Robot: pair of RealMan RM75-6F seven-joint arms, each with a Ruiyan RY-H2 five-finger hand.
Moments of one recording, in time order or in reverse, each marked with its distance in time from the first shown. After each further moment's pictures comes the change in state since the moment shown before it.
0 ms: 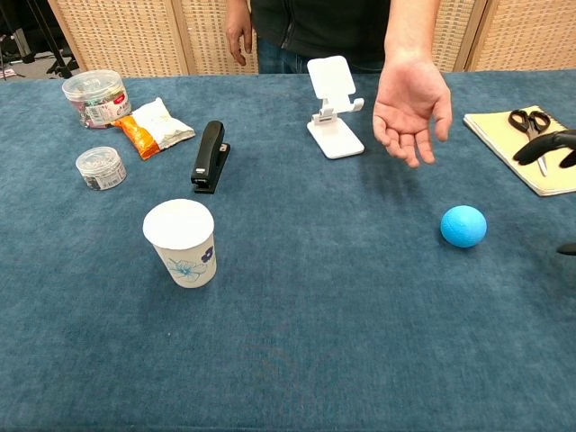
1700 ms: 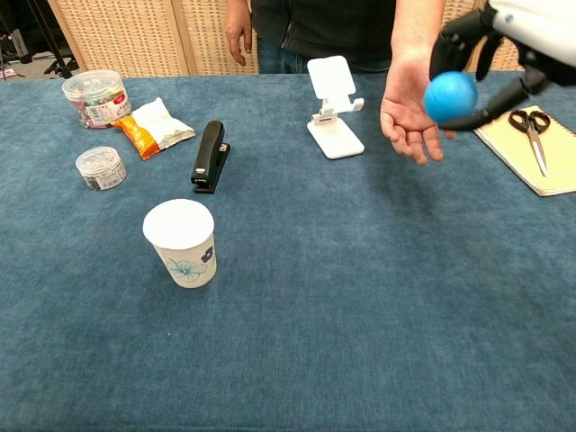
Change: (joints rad) left arm -0.019 0.000 -0.009 0.012 -0.049 -0.053 -0.020; right arm 0.234 -0.051 0.211 -0.186 0.186 -0.062 -0.349
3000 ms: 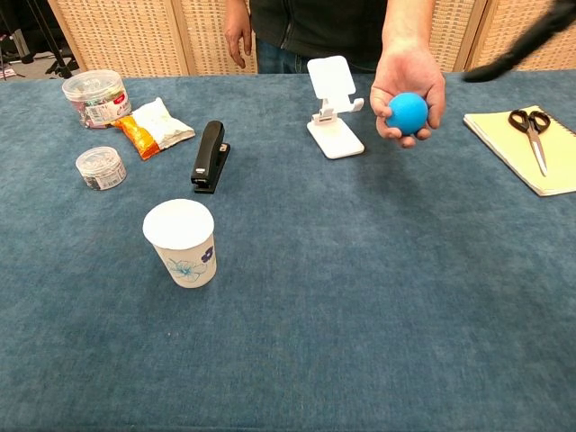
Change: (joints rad) left arm 0.002 0.022 -0.002 -0.001 0.002 -0.002 -0.054; right arm -0.007 0.122 0.010 -0.227 0.169 0.115 -0.244
